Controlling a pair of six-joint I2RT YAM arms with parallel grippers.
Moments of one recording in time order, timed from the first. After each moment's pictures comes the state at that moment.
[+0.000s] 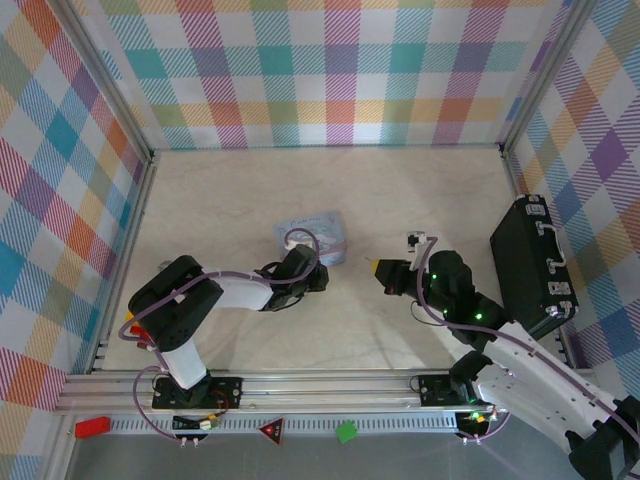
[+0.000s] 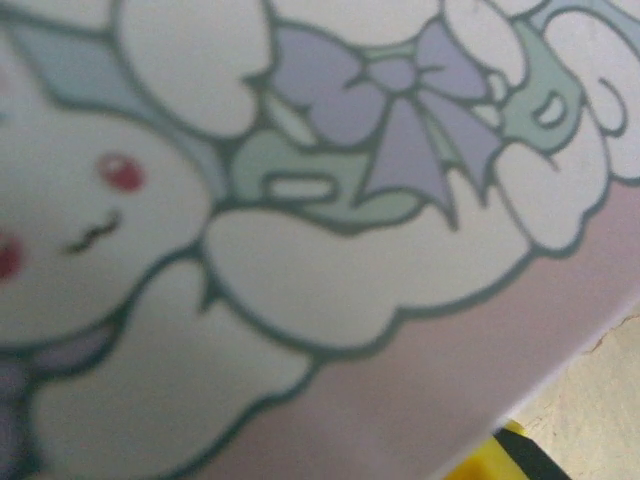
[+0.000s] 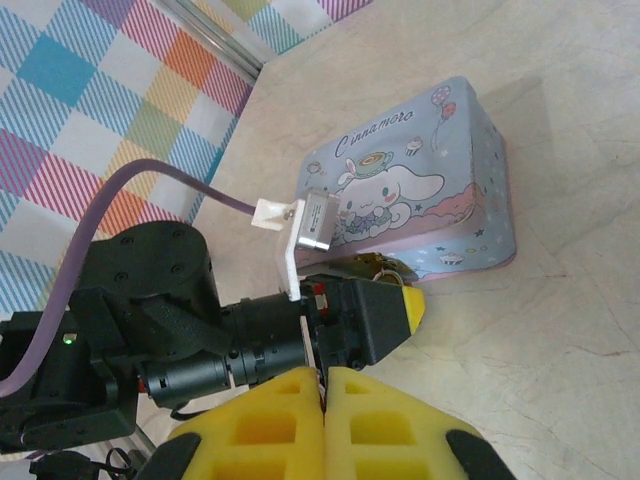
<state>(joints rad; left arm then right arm) -0.78 1.72 0.71 0.24 -0.09 -0.77 0.67 0.72 0.52 -0.15 -0.16 0.74</state>
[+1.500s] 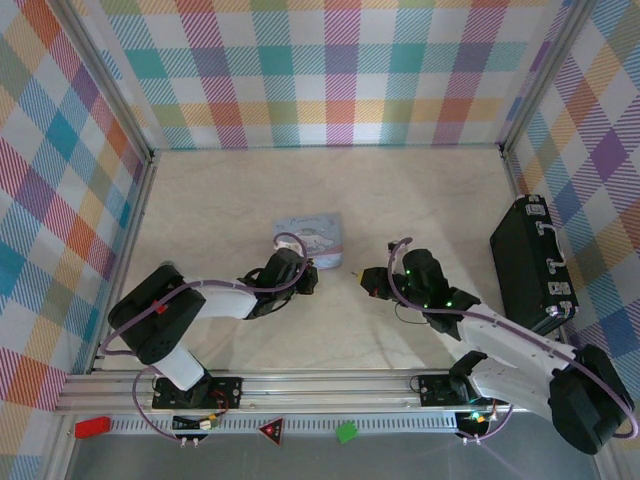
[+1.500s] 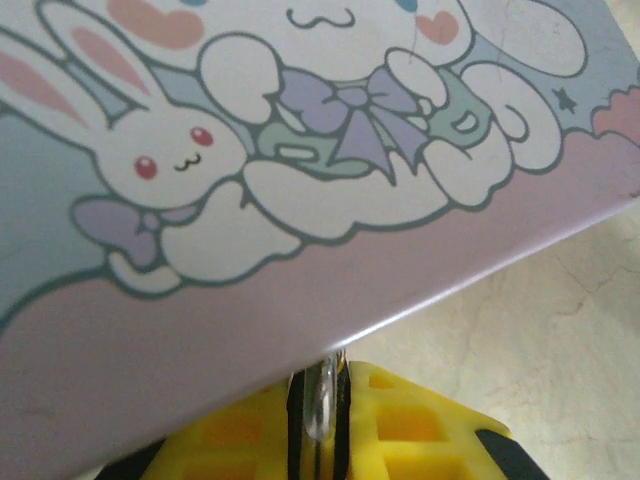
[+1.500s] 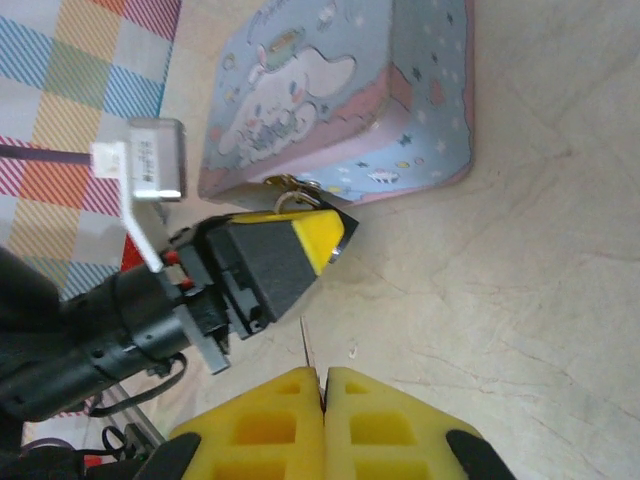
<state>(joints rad) -0.73 1.60 0.59 0.32 -0.05 -0.63 0.67 1.02 0.43 0.06 -0.26 0.89</state>
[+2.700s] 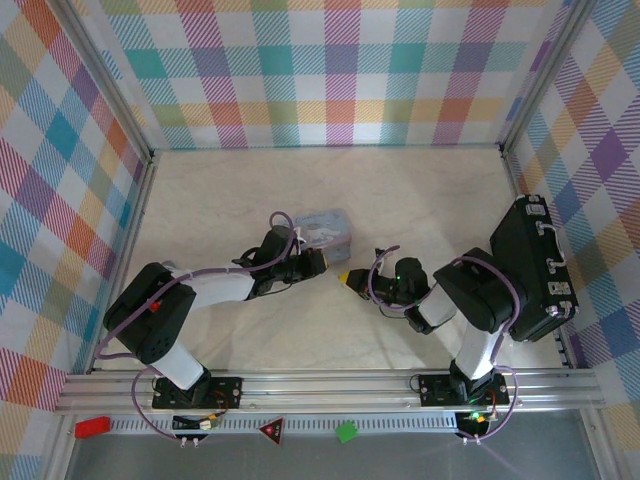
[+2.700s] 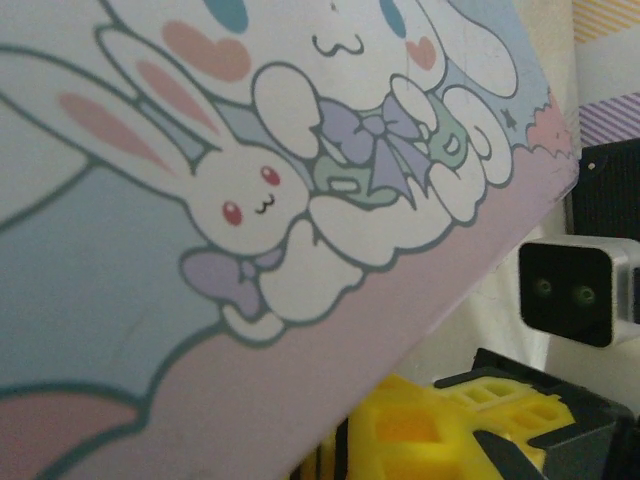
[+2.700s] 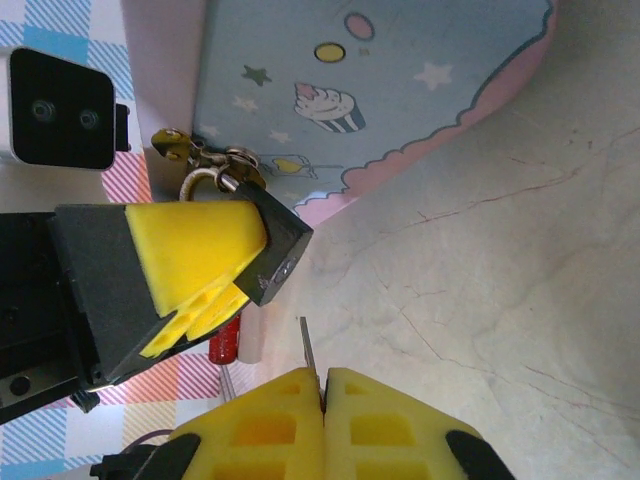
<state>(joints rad) -0.63 1.59 0.74 0.19 0.27 -0.87 0.56 1.80 0.30 1.21 -0.57 1.17</state>
